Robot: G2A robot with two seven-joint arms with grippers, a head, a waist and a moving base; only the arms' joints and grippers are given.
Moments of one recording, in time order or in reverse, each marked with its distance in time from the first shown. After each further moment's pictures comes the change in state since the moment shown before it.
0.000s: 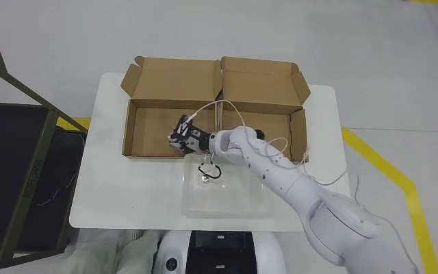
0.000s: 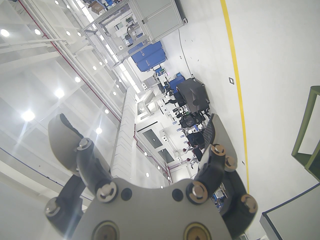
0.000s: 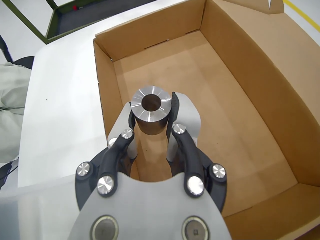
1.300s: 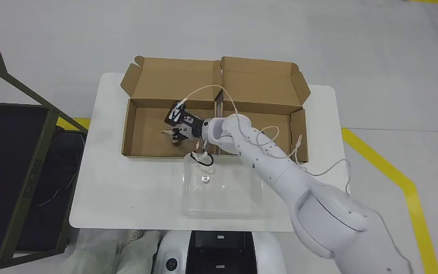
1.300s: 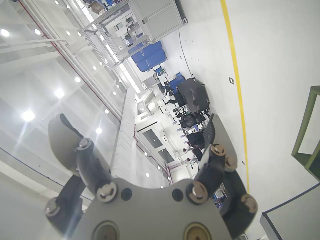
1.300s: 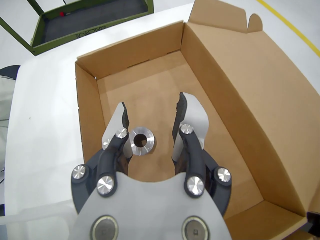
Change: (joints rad) left arm 0.000 0.000 0.000 0.000 0.000 0.000 0.000; right arm 0.084 -0.098 0.071 0.124 -0.065 -0.013 -0.053
